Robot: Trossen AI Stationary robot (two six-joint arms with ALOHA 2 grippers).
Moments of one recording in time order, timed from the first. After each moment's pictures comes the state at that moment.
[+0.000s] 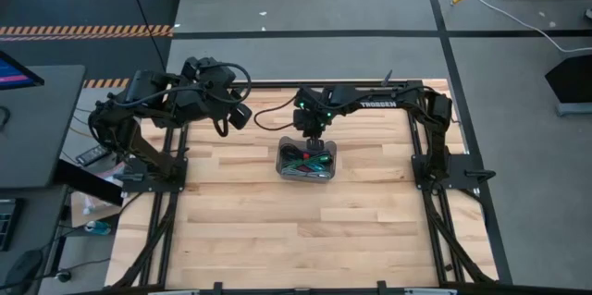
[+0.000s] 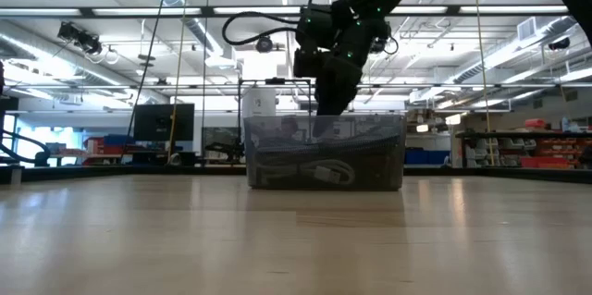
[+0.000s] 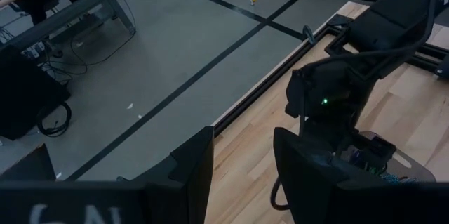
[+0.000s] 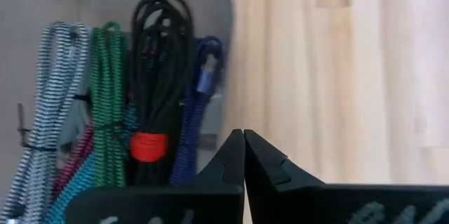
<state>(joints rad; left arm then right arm) -0.10 1.60 2.30 -1.57 -0.87 -0.53 -0.33 1.93 1.48 -0.70 -0.21 -0.26</state>
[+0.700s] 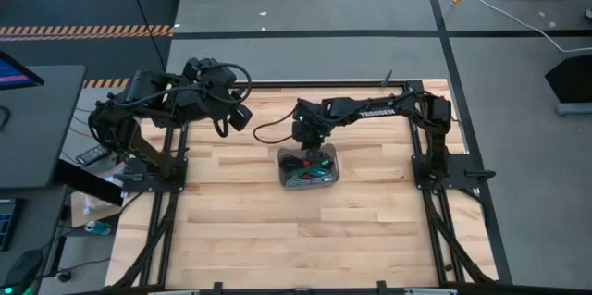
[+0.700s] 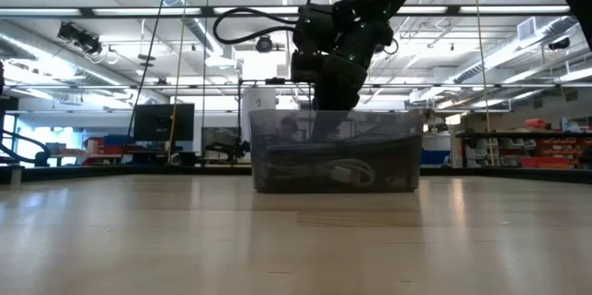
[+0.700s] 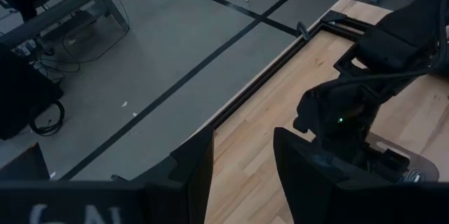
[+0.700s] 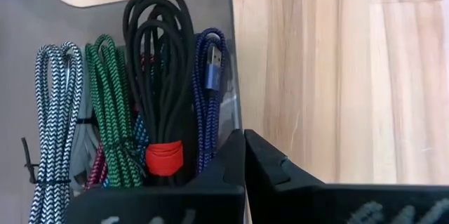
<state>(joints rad) -0.10 1.60 2.30 -1.57 -0.84 -0.53 -0.26 1.93 1.39 -0.59 -0.26 -0.18</state>
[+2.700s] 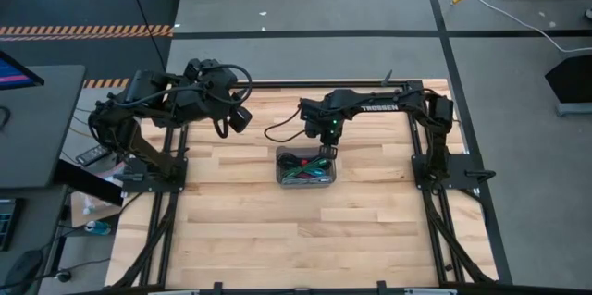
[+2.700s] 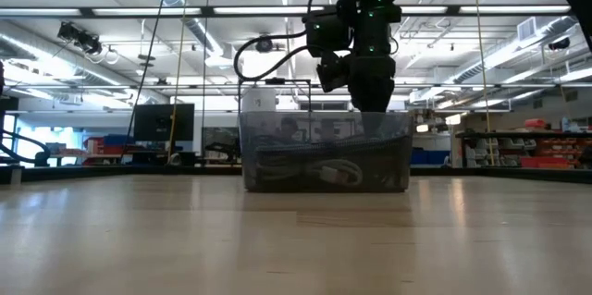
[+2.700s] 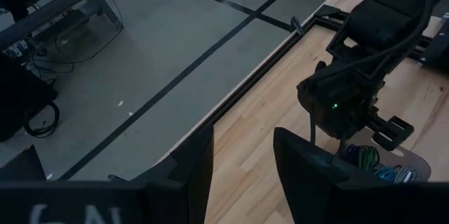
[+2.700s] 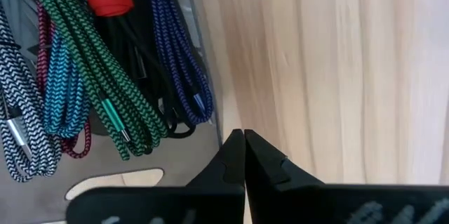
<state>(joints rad) -0.10 1.60 2.30 -1.57 -0.81 -0.51 -0.28 1.91 1.48 -1.05 -0.11 -0.06</state>
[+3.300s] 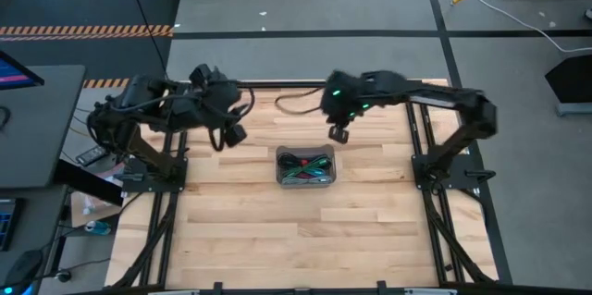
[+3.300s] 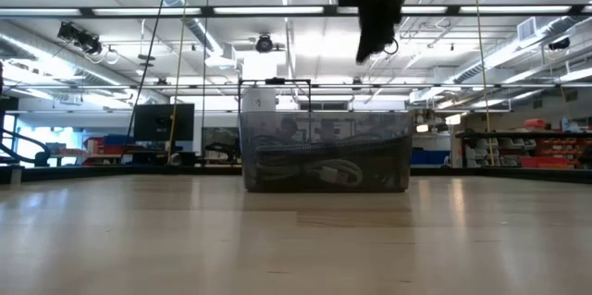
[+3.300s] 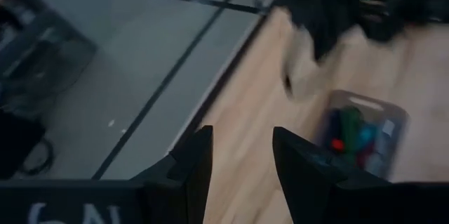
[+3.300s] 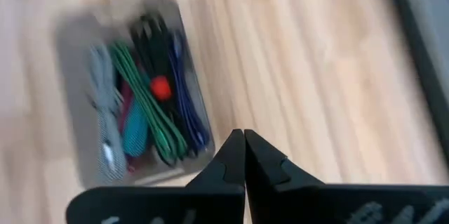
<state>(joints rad) -0.16 1.60 2.30 -1.57 -0.74 -0.34 -0.28 1.59 1.51 -1.02 -0.05 -0.01</state>
